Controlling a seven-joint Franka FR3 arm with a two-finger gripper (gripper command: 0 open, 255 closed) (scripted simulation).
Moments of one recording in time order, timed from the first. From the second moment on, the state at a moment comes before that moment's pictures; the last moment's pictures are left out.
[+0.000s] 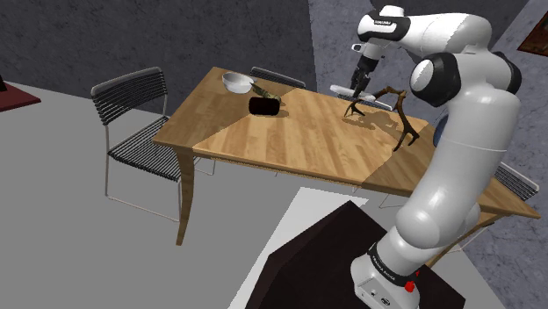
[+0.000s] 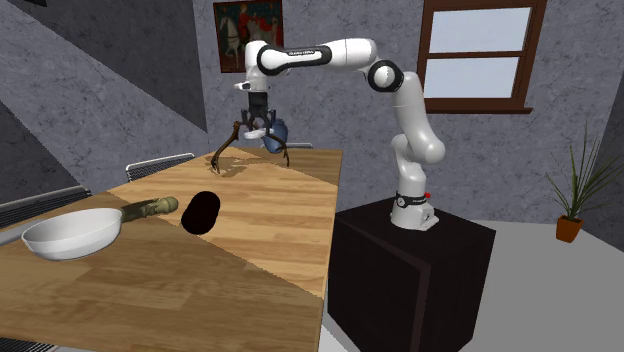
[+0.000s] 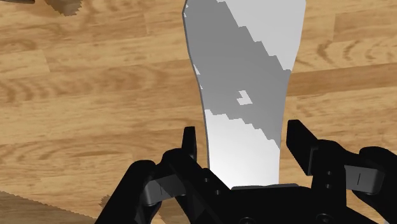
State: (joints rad) arm -0.23 0.31 -0.47 -1.39 0.13 1.68 -1.53
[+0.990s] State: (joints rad) arm -0.21 0.31 -0.46 -1.59 0.13 1.88 -1.53
